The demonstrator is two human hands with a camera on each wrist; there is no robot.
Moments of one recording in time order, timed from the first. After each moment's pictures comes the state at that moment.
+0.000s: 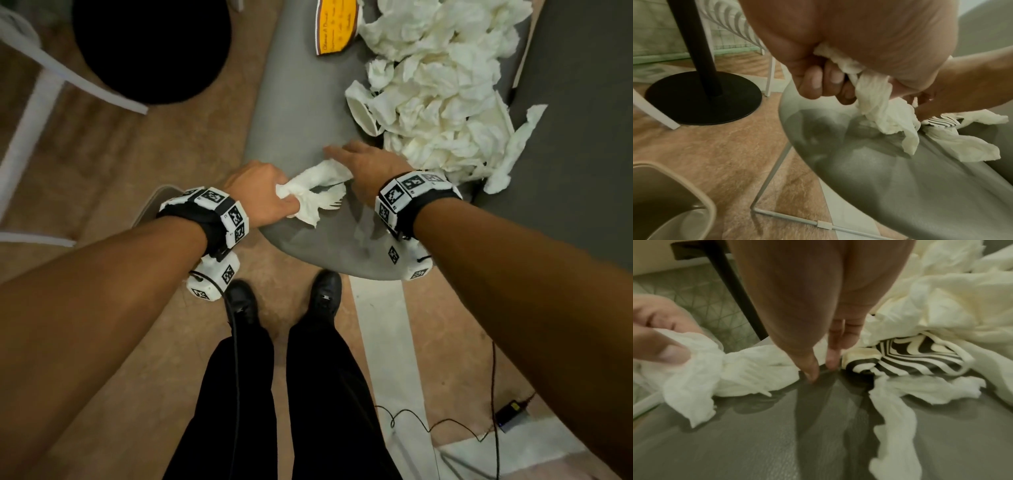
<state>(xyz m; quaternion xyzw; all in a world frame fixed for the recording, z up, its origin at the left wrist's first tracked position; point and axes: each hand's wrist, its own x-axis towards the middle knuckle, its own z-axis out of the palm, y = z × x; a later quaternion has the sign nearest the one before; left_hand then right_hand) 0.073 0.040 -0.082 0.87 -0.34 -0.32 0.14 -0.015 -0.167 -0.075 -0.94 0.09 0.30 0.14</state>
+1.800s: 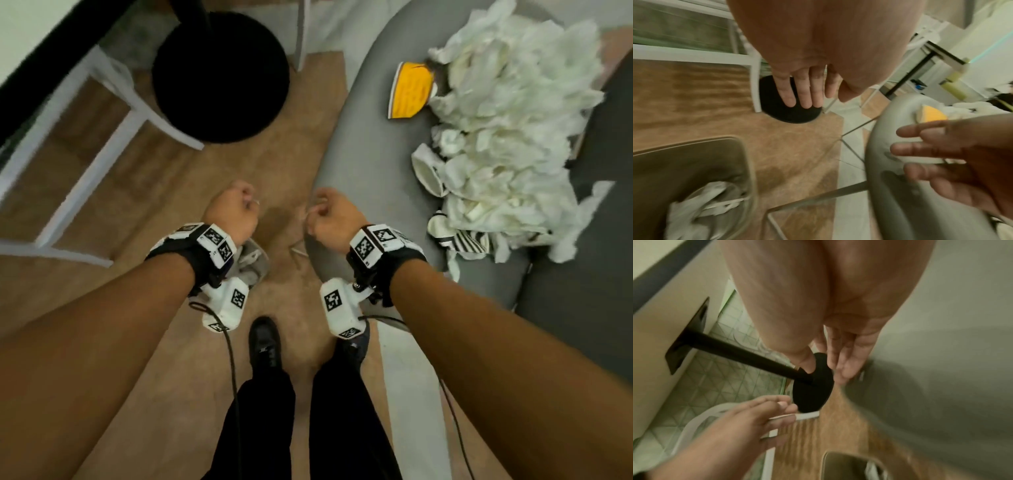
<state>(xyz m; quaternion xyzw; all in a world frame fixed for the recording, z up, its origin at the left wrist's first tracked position) 0.158 0.139 -0.109 0.93 -0.07 -0.28 0.25 0.066 -0.032 -0.093 -0.76 0.33 0.23 0.51</state>
